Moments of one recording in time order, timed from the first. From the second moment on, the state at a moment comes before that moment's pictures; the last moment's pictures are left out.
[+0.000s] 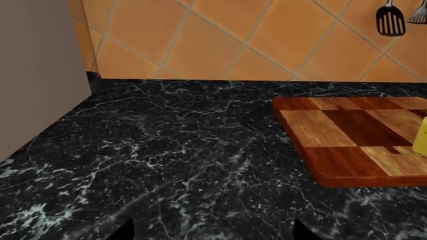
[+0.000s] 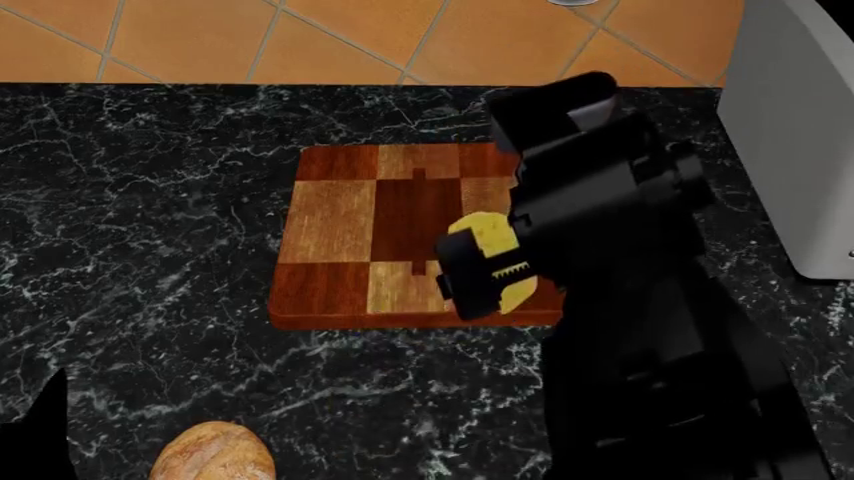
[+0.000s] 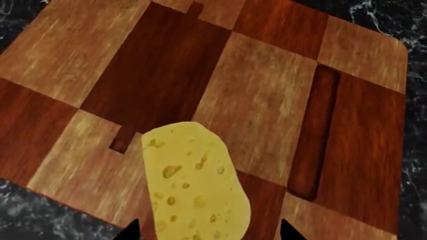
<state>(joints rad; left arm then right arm) -0.20 -0.41 -0.26 0.83 -0.79 -1.16 -0.38 1.56 0.01 -0.53 1.31 0.04 0.98 -0.56</state>
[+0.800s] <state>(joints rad) -0.37 -0.48 -0.23 0.85 -1.08 -1.33 -0.46 1.33 0.21 -0.27 0.19 0.29 1.39 -0.29</state>
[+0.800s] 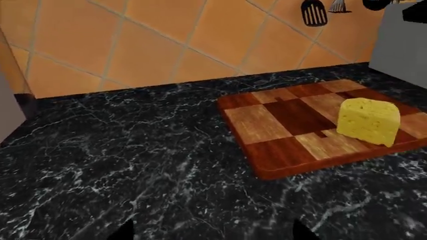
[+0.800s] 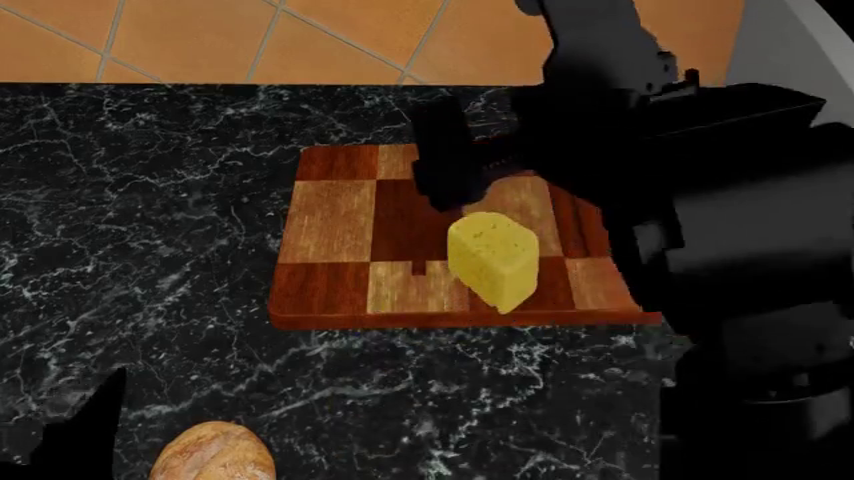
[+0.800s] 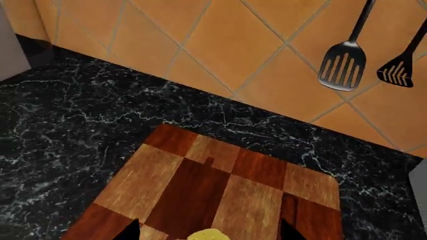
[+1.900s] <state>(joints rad) -0.91 -0.69 0.36 0.45 -1.70 -1.51 -0.63 0.63 0.36 0.36 -0.90 1.28 1.41 0.72</state>
